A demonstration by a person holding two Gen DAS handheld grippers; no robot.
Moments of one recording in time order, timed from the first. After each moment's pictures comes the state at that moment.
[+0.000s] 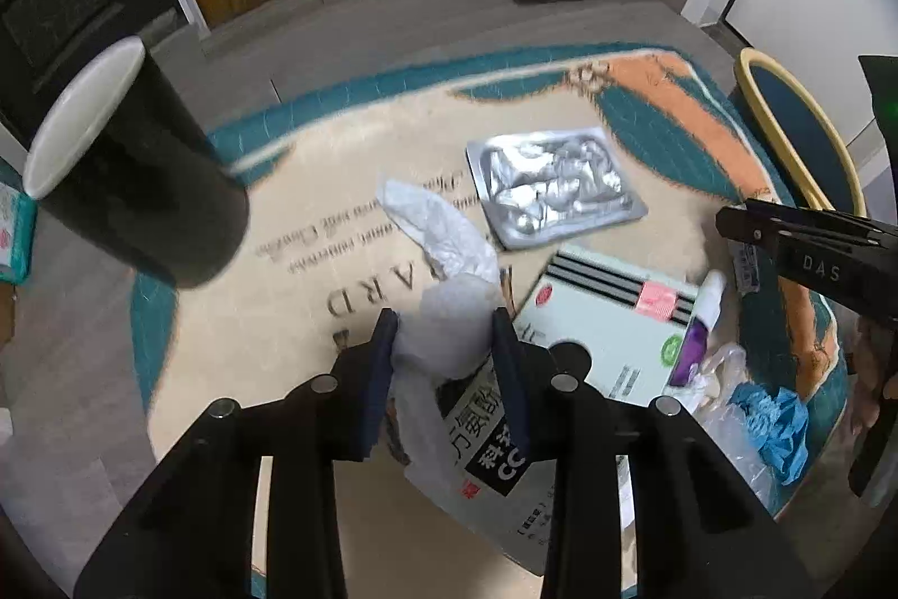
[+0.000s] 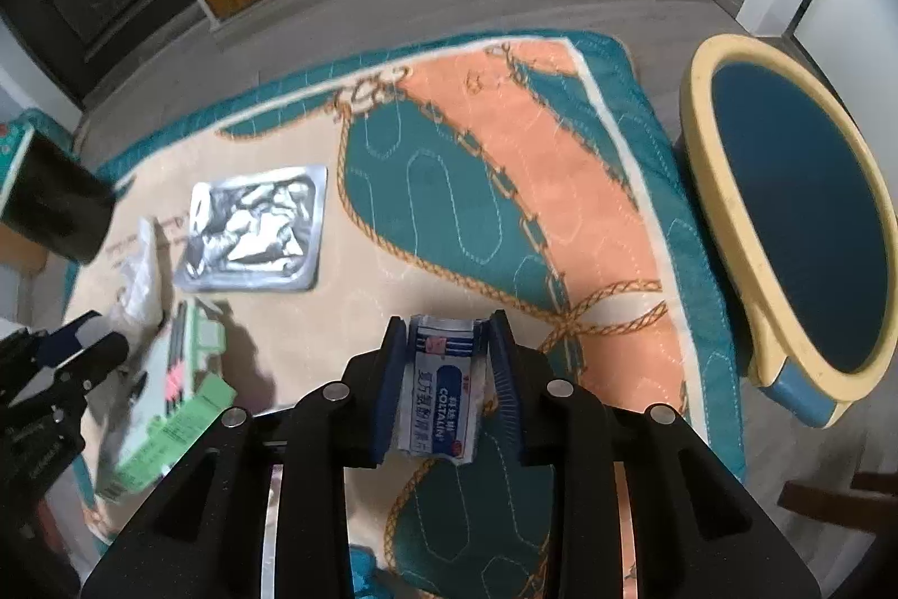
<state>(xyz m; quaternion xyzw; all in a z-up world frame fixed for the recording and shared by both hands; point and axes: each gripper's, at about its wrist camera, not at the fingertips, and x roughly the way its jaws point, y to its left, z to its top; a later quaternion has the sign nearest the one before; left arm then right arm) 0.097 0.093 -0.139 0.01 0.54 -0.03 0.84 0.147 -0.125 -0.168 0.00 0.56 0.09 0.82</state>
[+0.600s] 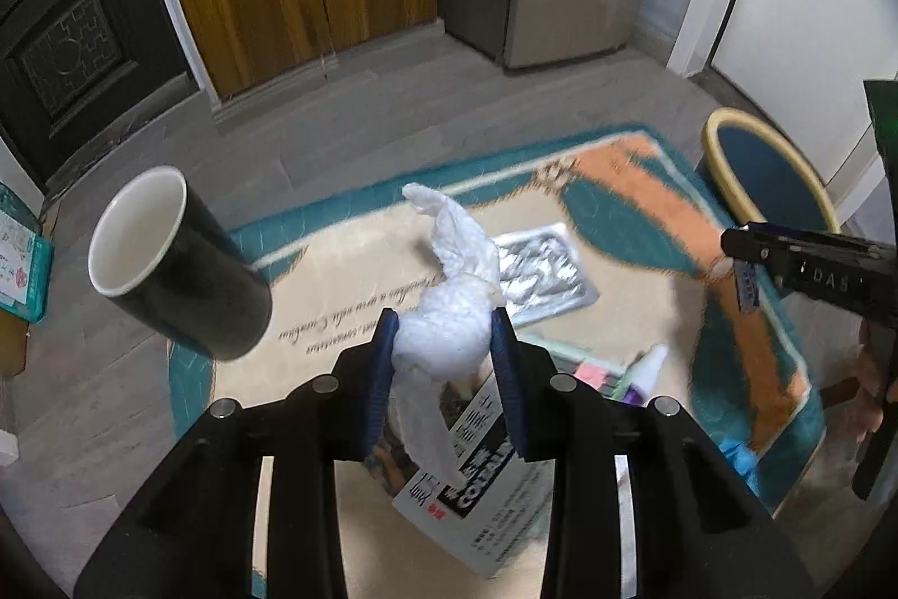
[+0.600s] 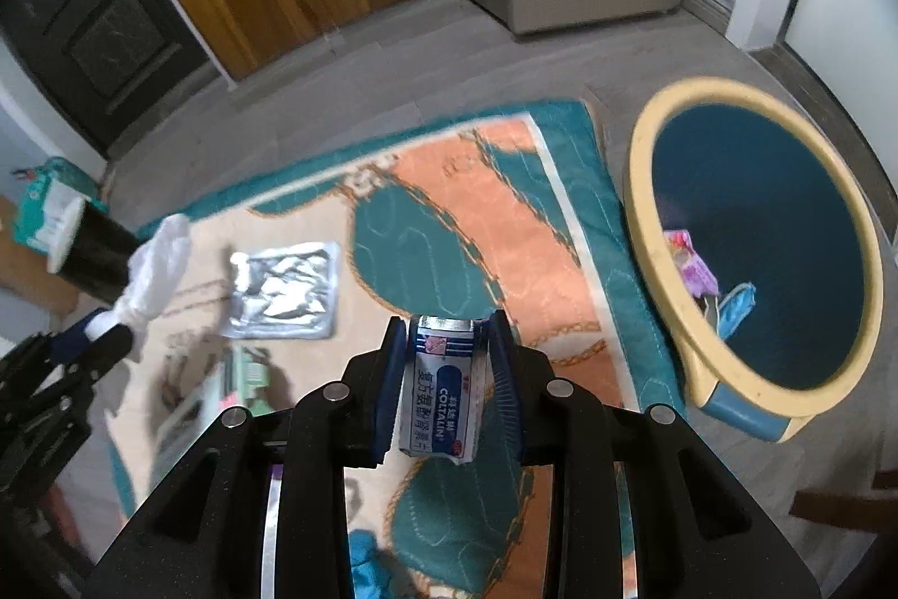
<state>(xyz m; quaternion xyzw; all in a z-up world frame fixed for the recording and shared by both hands) 0.097 0.076 -0.085 0.02 0.46 -0.03 0.88 0.142 -0.159 -0.112 0.04 0.51 0.11 0.85</state>
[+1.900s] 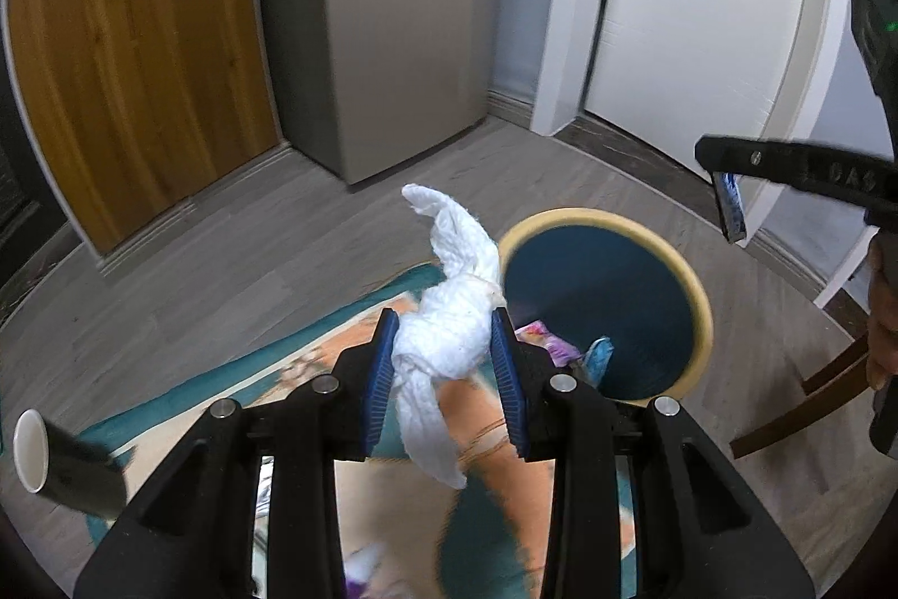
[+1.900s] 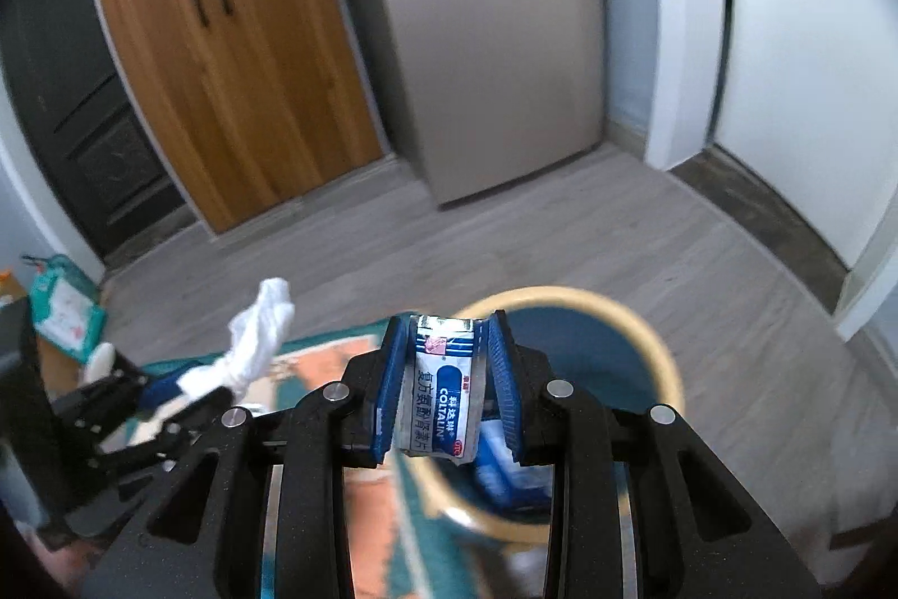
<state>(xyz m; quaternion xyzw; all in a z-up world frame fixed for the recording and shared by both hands) 0.146 -0.119 -0.022 0.05 0.37 -0.17 0.91 0.153 -0.335 0.014 0.06 0.38 0.05 0.92</state>
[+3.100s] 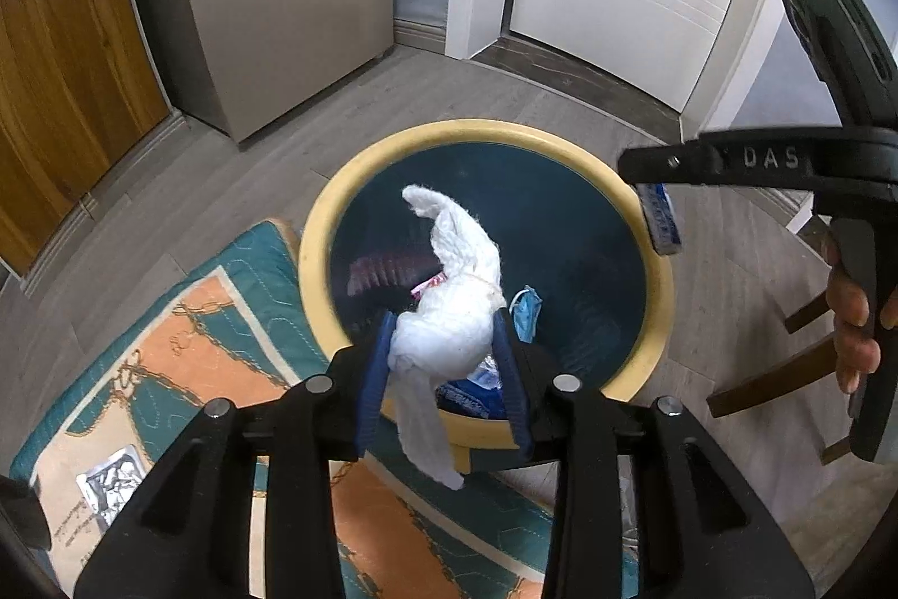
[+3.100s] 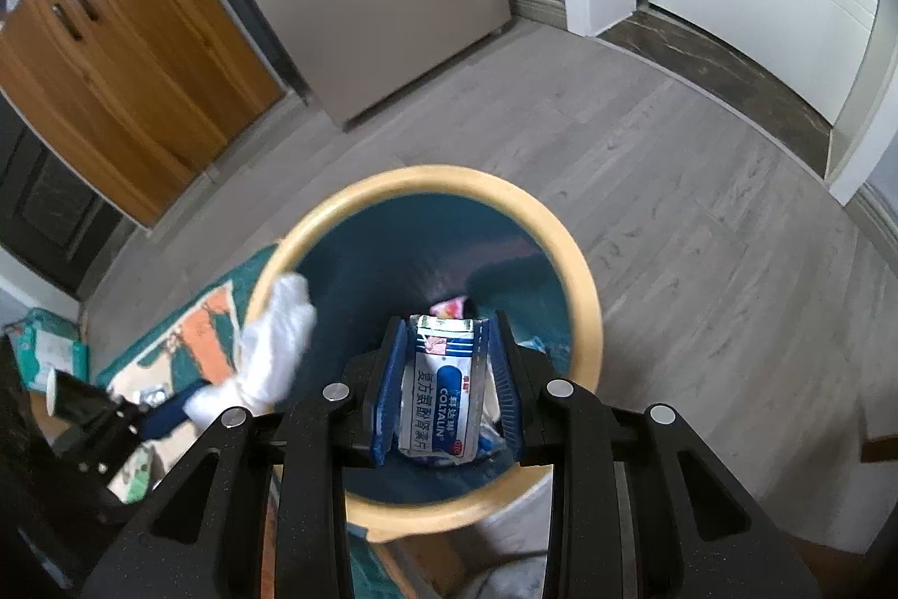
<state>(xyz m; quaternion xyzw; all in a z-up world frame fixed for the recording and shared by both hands) 0.168 -0.236 -0.107 0.10 0.44 -0.24 0.86 0.180 -0.427 -0.089 0.16 0.47 0.01 0.87</state>
